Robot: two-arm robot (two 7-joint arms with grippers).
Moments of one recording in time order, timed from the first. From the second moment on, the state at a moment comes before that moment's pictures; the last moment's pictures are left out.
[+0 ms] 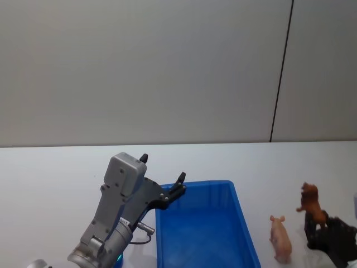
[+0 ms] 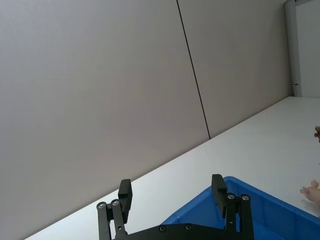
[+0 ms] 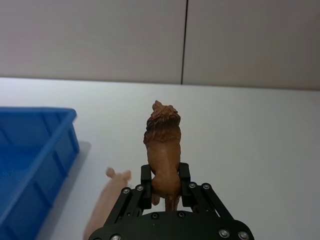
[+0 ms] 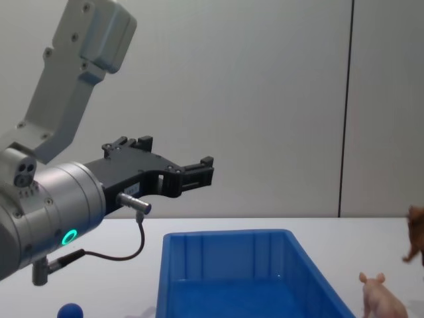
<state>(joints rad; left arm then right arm) -0.24 0.38 0.45 -1.63 -0.20 0.01 -0.01 -0.01 0.27 -0.19 -1.61 0.25 0.15 -0.06</state>
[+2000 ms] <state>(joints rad) -0.24 0.38 0.45 -1.63 -0.20 0.01 -0.01 0.09 0.17 -0.28 -1.62 0.21 0.19 0.16</state>
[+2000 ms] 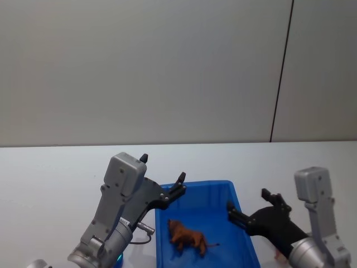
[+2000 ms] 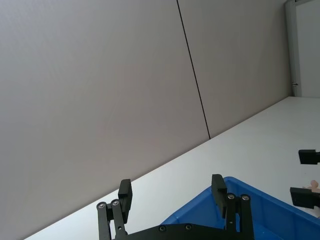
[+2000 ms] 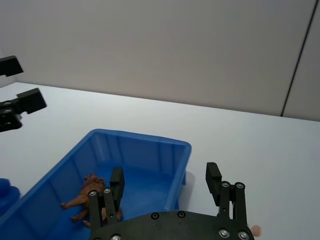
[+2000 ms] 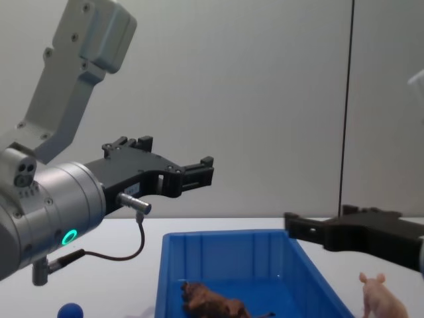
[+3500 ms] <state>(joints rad) -0.24 0.38 0.45 -1.63 -0.20 0.01 -0.01 -0.05 0.22 -0.25 -1.61 0.17 0.16 -0.01</state>
